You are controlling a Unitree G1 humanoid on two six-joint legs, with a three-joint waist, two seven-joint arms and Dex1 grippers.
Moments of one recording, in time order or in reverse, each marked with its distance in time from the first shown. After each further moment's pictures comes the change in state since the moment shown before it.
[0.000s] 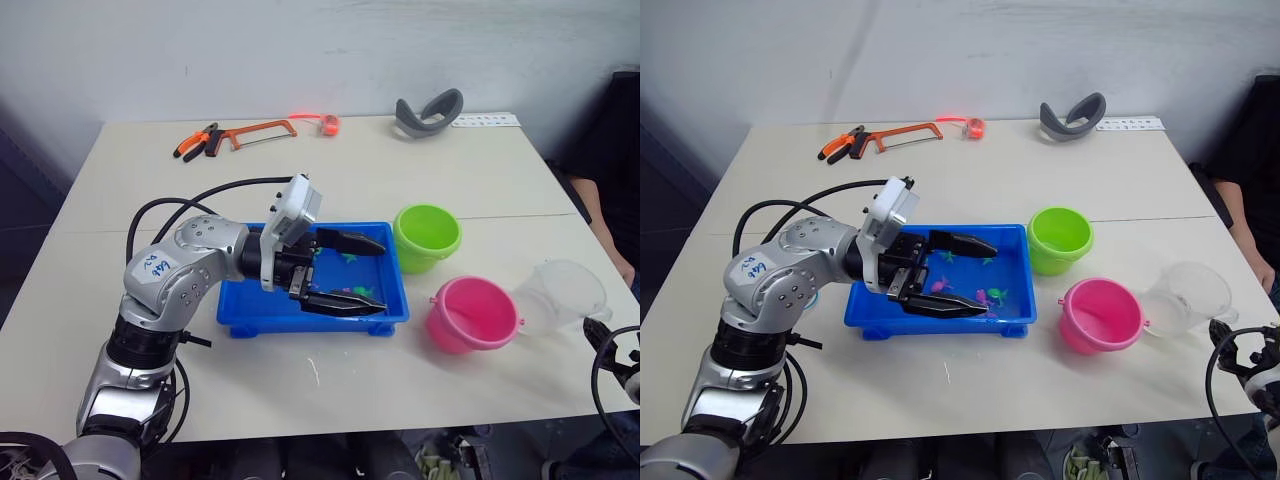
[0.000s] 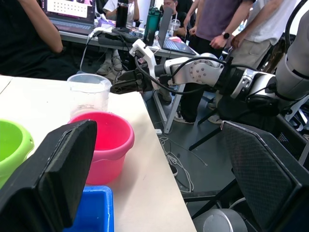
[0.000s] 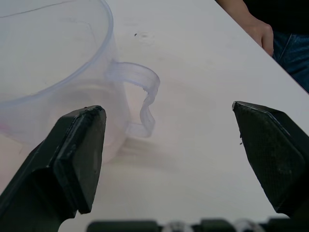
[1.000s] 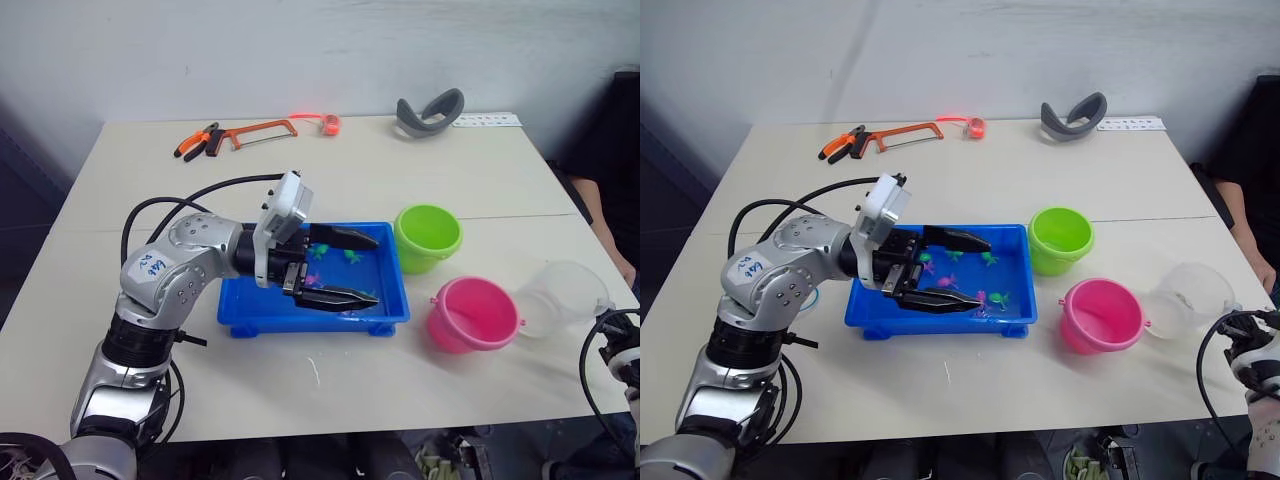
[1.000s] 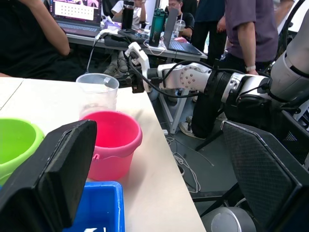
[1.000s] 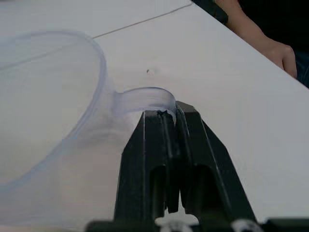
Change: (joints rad) left arm 0.013 0.026 0.003 0.031 0.002 -0.055 -0.008; right arm -0.199 0.009 0.032 0.248 -0.025 -0.172 0.062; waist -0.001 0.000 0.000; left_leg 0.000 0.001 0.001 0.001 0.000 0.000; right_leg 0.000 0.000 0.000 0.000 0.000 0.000
